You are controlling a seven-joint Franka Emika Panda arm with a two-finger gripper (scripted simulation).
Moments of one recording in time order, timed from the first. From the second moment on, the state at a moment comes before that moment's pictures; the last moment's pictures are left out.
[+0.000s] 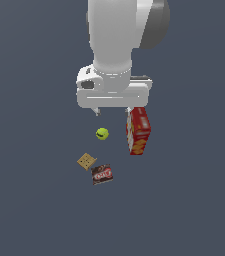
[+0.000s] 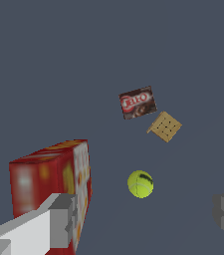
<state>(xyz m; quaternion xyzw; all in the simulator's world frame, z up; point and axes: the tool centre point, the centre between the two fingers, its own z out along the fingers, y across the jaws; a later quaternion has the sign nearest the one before) -0.003 0.003 0.303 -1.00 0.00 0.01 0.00</state>
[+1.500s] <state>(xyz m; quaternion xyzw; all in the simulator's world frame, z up) 0.029 -0.039 0.212 -0.99 0.11 0.01 0.01</state>
